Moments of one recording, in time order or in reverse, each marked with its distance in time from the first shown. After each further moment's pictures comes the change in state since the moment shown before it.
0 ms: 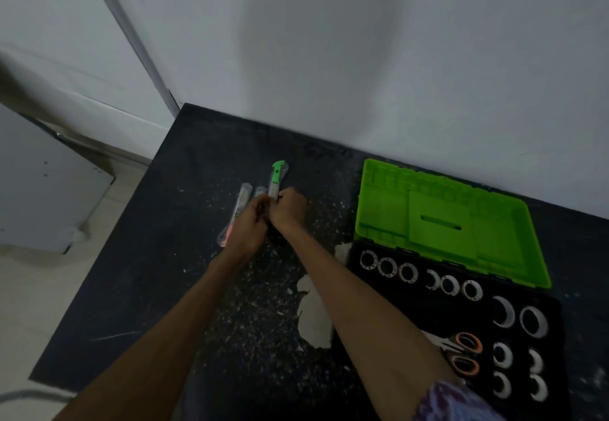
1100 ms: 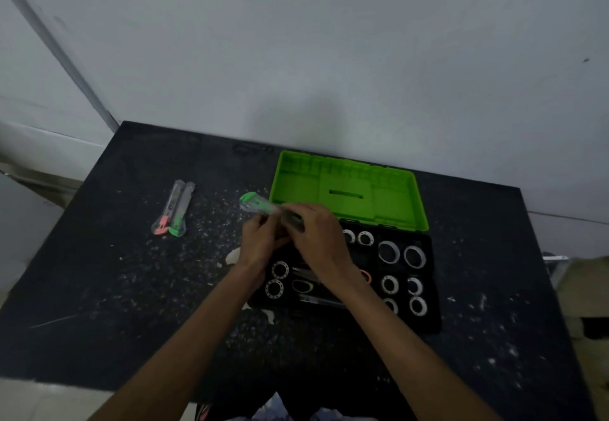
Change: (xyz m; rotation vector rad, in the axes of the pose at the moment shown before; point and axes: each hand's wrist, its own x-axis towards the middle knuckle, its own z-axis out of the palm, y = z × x) left_hand -0.128 0.120 0.139 -0.725 0.040 -0.163; right_hand -0.133 0.144 -0.199 -0.164 0.260 -0.686
